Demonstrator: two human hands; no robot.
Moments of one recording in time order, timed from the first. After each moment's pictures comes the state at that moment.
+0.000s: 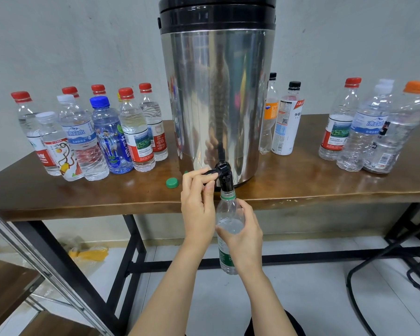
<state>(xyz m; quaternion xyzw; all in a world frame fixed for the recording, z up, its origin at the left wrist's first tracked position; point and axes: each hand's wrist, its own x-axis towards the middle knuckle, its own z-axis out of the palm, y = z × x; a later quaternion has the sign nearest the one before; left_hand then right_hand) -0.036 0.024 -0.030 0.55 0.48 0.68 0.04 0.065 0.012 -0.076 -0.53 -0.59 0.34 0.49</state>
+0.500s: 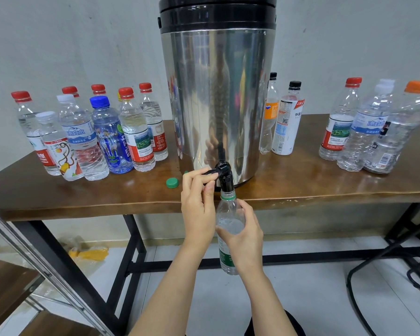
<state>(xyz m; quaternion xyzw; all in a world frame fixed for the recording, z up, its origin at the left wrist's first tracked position) -0.036 0.023 -0.029 0.55 0.49 0.68 0.04 0.065 0.012 -0.078 -0.54 -0.60 0.33 0.49</state>
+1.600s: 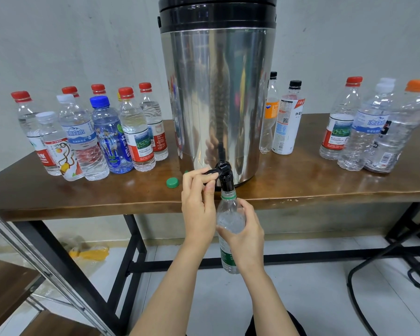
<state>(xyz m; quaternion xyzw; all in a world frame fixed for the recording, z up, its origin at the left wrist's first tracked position) -0.036 0.023 -0.029 0.55 0.49 0.68 0.04 0.067 0.015 -0.079 -0.53 -0.60 0.33 0.50</state>
